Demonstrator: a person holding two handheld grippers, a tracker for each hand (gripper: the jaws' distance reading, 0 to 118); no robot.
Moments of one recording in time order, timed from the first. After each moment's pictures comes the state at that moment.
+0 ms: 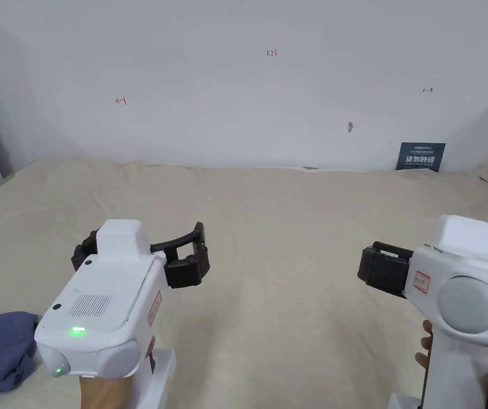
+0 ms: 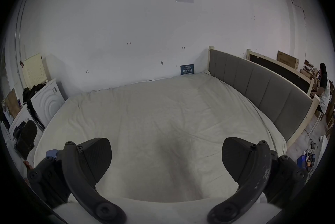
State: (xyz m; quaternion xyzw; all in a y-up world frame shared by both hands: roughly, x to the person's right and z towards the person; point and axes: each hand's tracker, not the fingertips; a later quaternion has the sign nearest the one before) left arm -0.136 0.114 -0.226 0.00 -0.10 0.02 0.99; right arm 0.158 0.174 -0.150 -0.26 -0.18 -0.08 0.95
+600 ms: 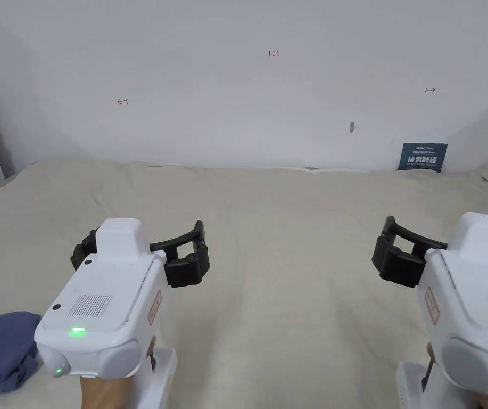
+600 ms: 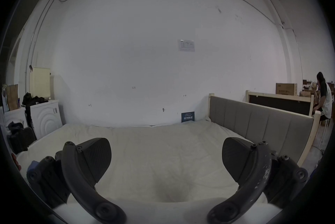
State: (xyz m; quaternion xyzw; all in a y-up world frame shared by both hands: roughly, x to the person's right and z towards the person) left arm -0.137 0.115 -0.225 0.01 -0.10 0.02 0.99; right arm 0.185 0.143 -0.147 -0.04 -0.19 -0.01 0.98
